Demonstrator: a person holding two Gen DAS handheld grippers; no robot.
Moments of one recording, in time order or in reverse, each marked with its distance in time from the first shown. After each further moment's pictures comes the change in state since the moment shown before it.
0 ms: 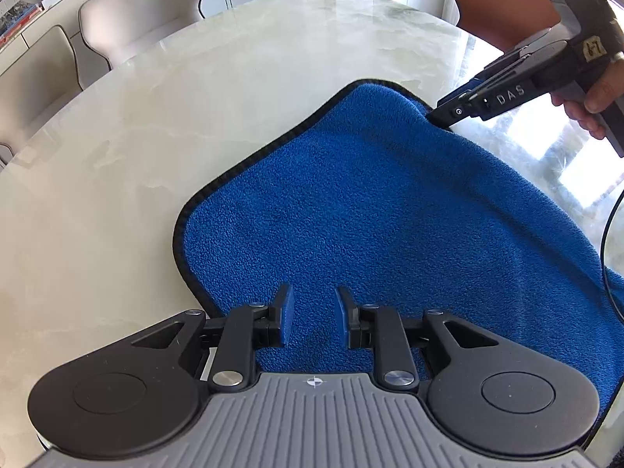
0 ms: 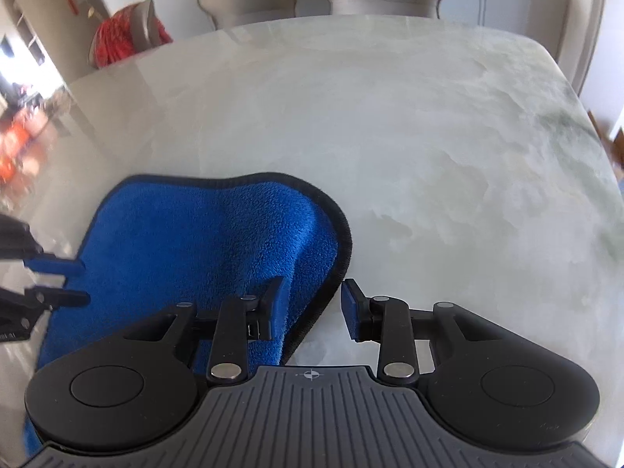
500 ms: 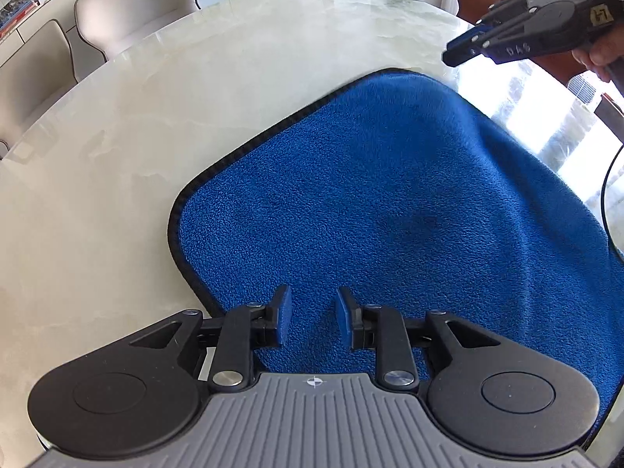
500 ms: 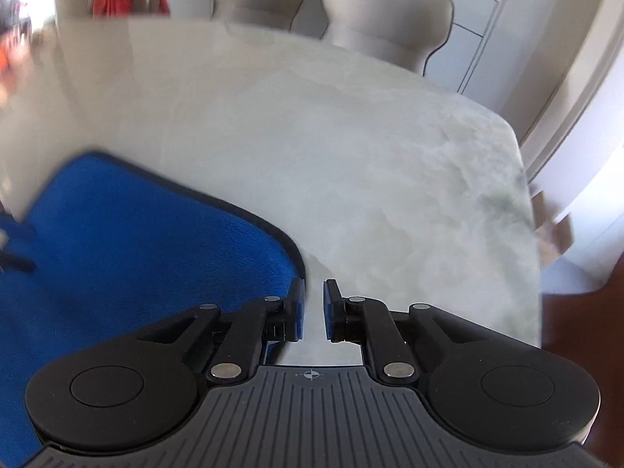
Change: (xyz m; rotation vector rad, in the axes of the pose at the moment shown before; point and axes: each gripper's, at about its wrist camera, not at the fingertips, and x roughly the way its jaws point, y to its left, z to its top) left arm 0.009 0.002 -0.002 0.002 0.012 -0.005; right arm -0.019 -0.002 0.021 -0.258 0.000 -0.273
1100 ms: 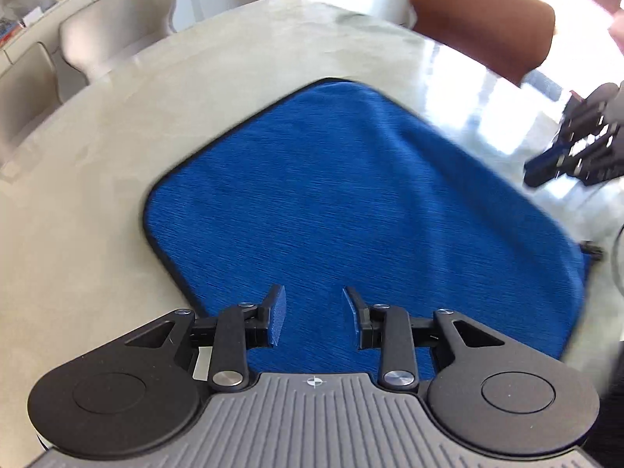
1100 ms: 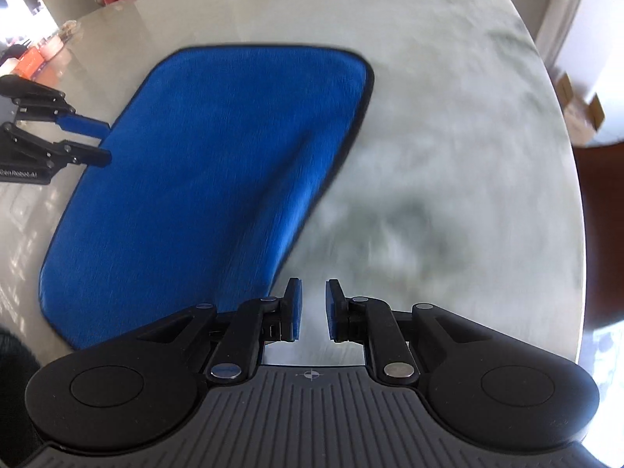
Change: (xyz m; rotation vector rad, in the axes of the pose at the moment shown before) left arm -0.060 -0.046 -0.043 0.041 -0.055 -0.115; right arm -0.092 0.041 -0.147 0.279 0.176 0.256
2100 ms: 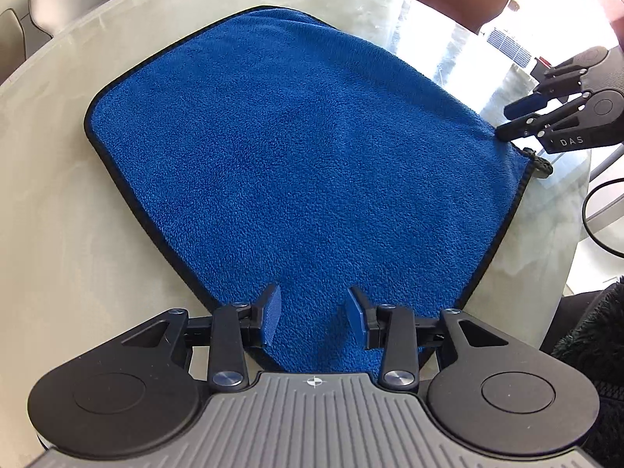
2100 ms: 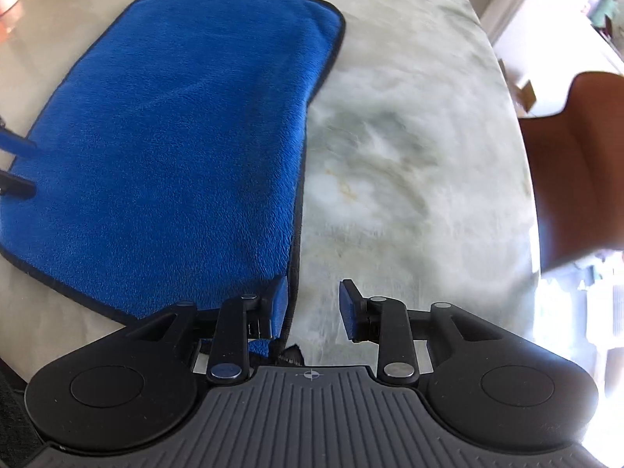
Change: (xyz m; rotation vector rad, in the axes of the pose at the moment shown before) left arm -0.011 -0.036 -0.071 0.013 0.112 -0.061; right arm -0.003 0.041 -0.048 0.008 0.050 -0.292
